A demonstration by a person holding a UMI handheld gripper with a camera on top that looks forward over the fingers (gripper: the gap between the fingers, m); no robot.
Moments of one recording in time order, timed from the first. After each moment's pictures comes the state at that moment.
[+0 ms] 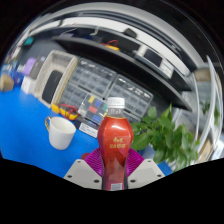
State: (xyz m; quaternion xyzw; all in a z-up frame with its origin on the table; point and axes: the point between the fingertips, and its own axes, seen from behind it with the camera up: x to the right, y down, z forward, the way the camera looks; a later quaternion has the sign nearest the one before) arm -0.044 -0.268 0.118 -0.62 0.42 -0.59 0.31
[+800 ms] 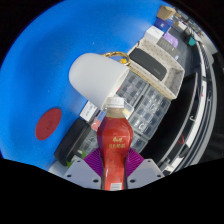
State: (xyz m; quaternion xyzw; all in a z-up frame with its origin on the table) arm 0.060 -0.228 0.157 -0.67 -0.20 -0.68 -0.21
